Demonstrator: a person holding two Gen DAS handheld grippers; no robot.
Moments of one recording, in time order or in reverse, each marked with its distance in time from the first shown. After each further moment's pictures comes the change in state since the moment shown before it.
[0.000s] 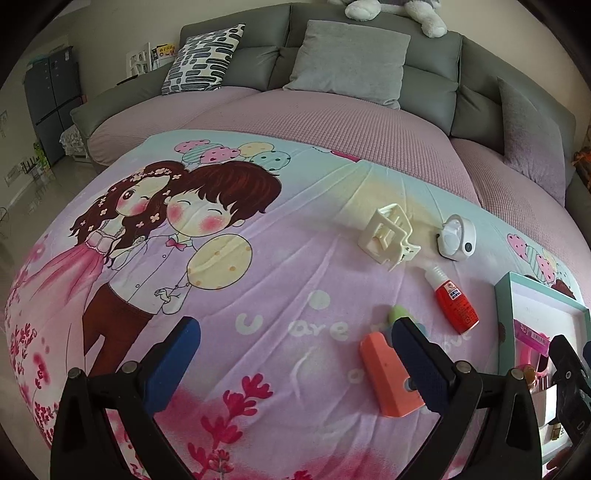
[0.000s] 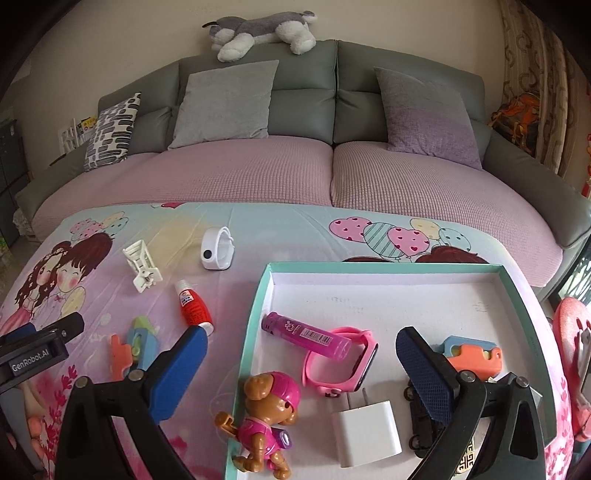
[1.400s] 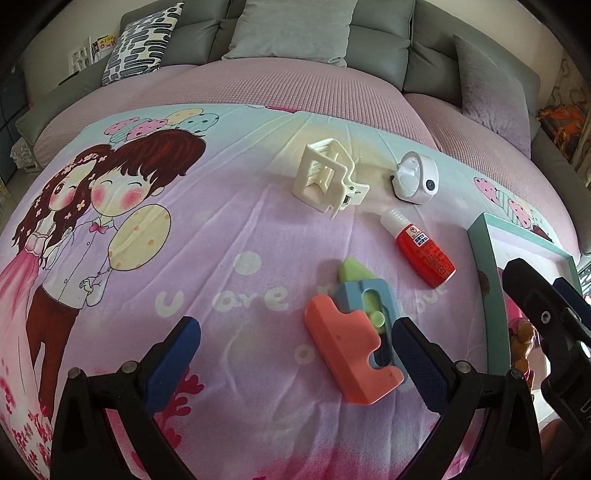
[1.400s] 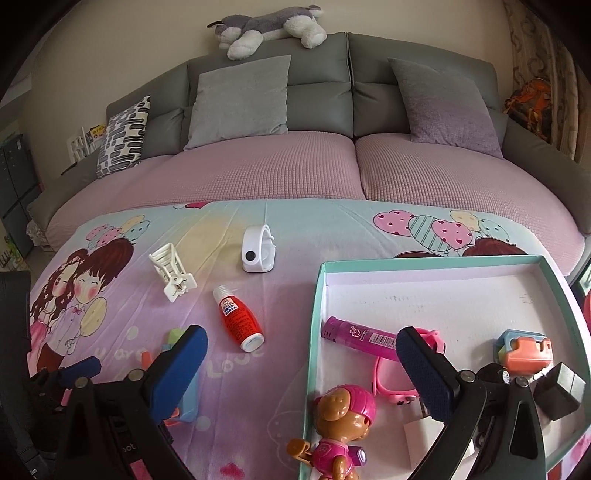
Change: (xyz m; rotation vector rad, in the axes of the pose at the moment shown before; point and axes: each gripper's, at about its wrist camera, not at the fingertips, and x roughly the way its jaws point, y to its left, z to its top) left arm 0.033 -0.039 -0.017 0.142 0.116 -0.152; right arm 0.020 0.027 0.002 0.054 0.011 0.065
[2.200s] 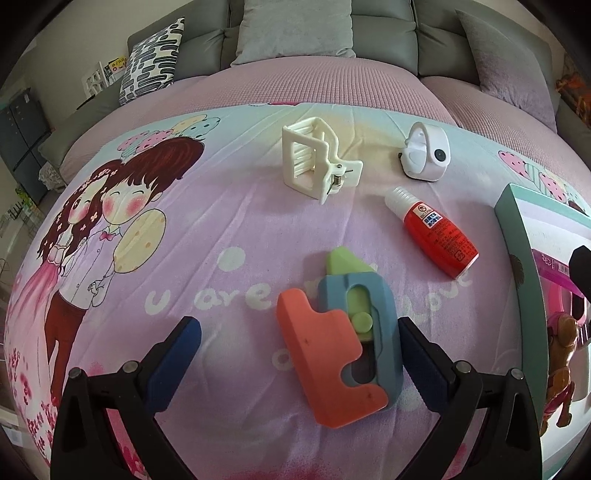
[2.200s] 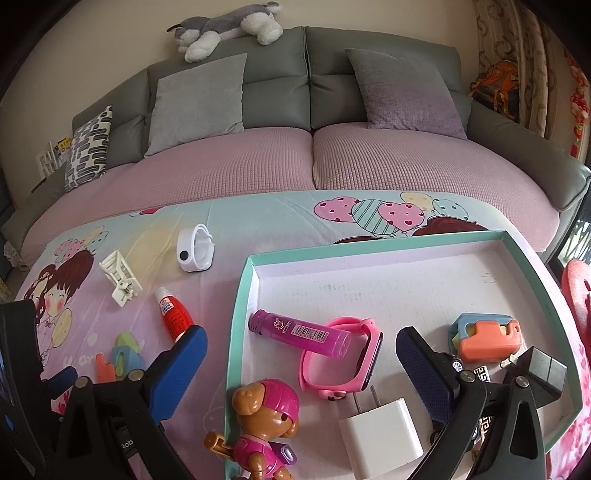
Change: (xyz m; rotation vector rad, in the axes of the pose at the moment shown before) left arm 0.019 -0.030 -0.002 0.060 -0.009 0.178; right arm 0.002 -0.042 -0.006 0.078 0.020 -0.094
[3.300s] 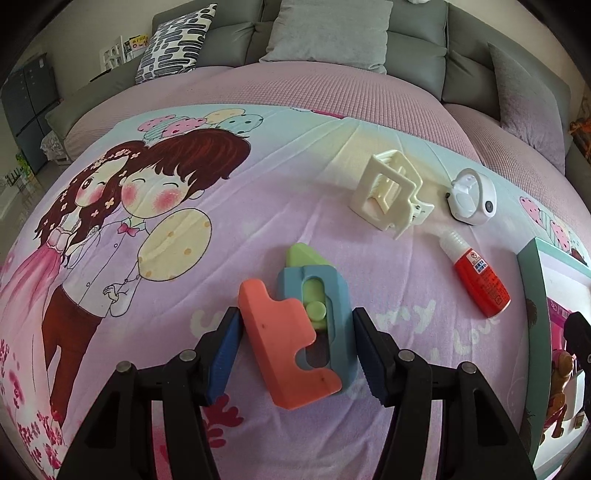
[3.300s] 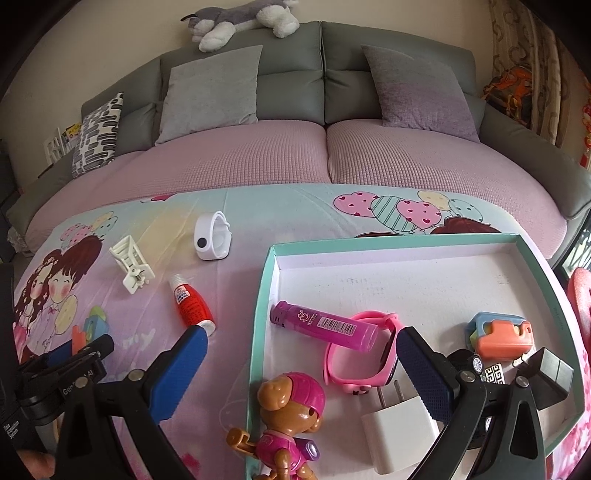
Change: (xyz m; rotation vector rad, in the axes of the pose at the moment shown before) left arm 0.008 0.055 0.013 -0.138 -0.012 -0.046; right arm 0.003 0.018 -0.002 -0.034 0.026 0.035
